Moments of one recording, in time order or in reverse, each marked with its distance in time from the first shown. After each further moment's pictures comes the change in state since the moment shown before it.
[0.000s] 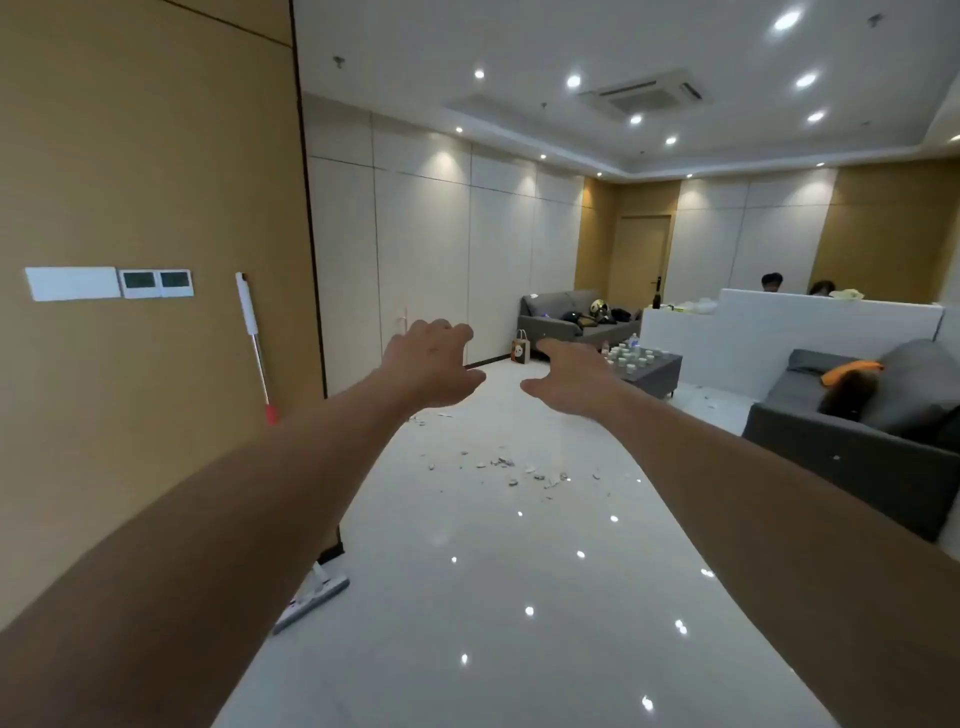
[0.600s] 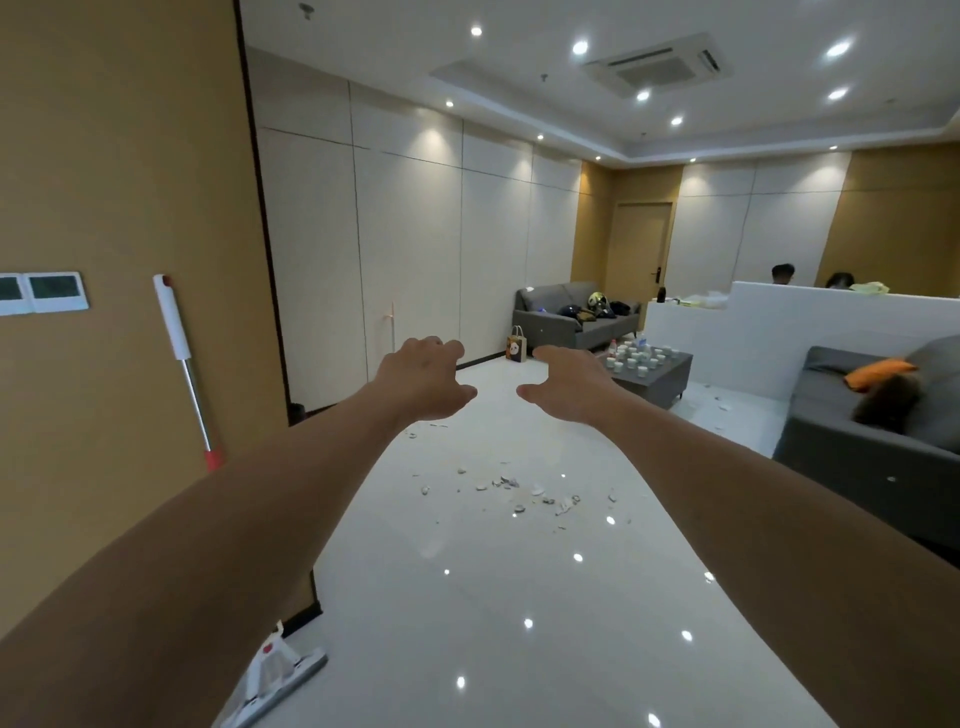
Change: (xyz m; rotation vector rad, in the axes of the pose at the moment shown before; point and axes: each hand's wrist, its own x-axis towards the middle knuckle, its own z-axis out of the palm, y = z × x) left_hand 0.277 -0.150 0.179 -0.041 -0.111 -0.051; right_hand 0.325 0.031 0.138 0.040 -0.038 0.068
